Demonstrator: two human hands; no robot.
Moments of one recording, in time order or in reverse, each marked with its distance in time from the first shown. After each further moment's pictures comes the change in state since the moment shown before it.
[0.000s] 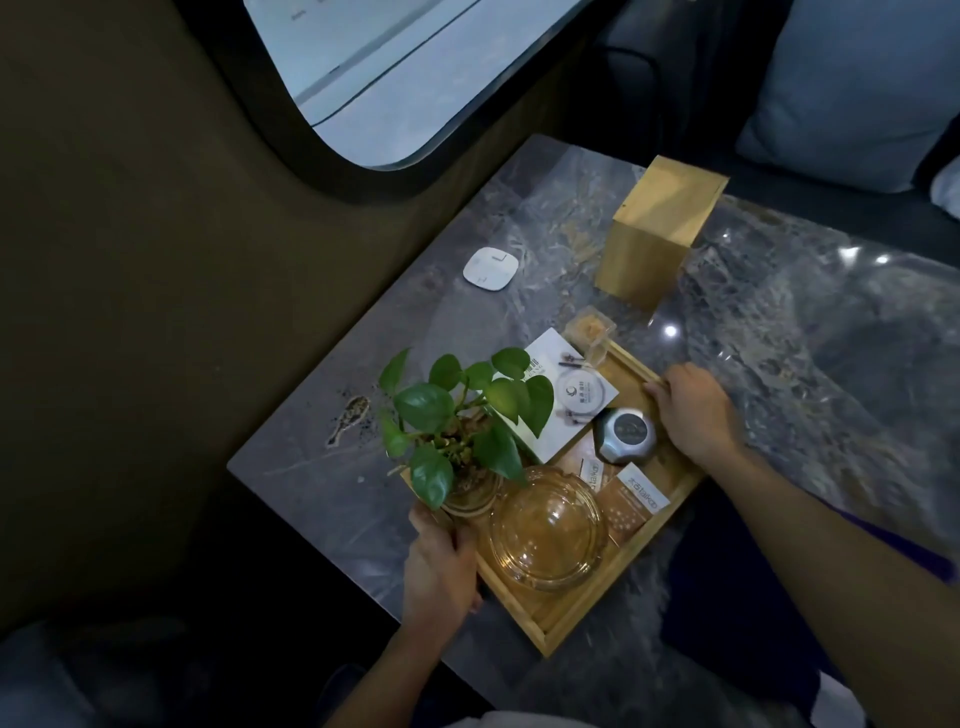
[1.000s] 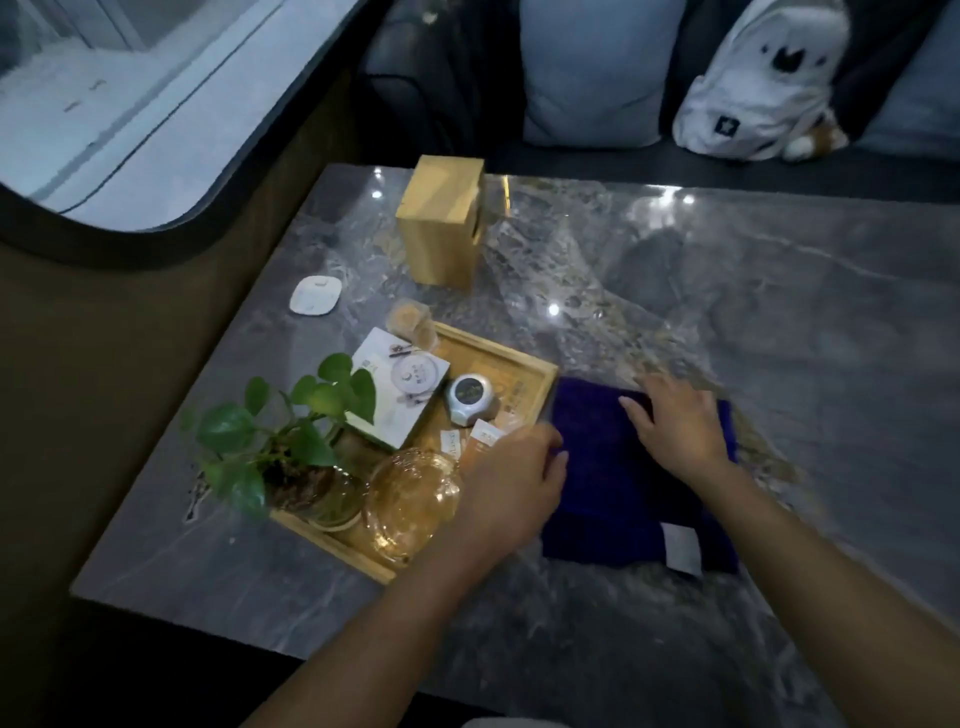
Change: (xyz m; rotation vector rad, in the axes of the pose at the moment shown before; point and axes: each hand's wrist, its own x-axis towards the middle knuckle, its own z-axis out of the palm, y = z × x) left_hand -0.067 0.120 0.090 0.537 -0.466 0.867; right_hand -0.135 0.105 -0.041 -0.037 0.093 0.284
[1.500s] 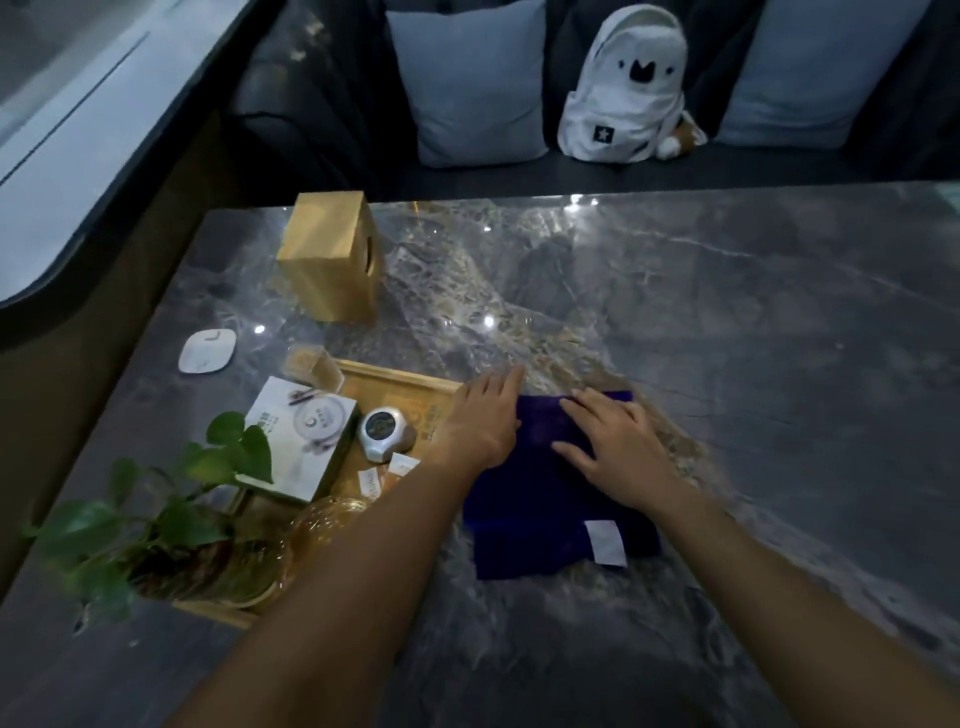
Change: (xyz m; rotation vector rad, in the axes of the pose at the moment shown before) left_hand 0.120 -0.002 0.055 0.497 -0.185 0.257; right_hand -0.035 0.029 -0.002 -0.045 0.010 -0.126
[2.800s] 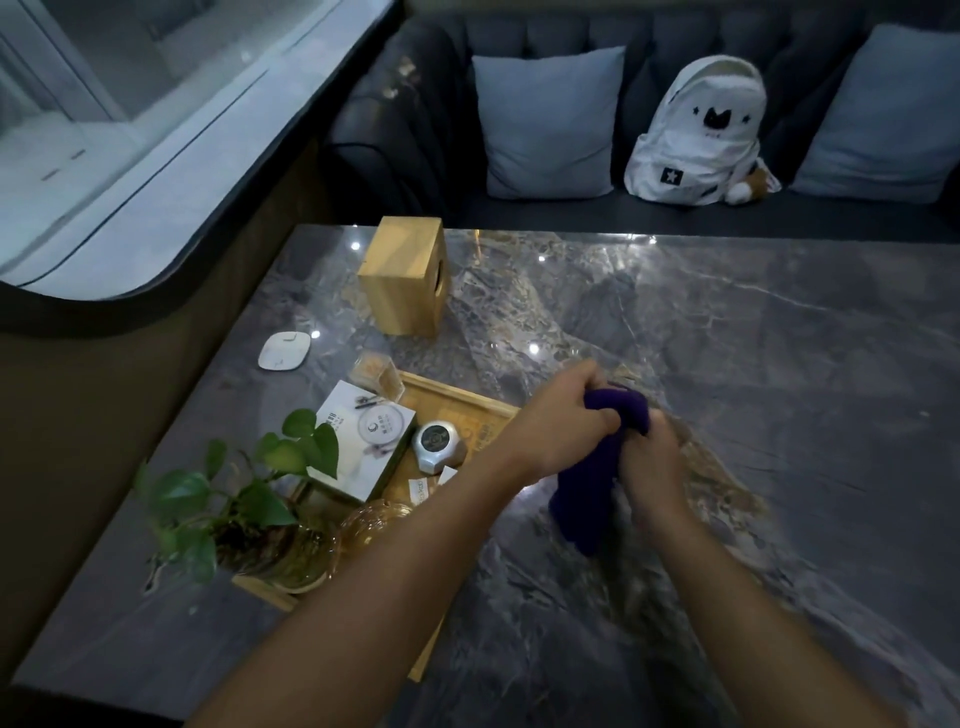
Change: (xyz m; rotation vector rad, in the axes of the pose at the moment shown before) left_hand -0.051 0.044 -0.094 -1.047 0.099 -0.060; right_hand 0.022 -0.069 -0.038 1.200 0.258 0.581
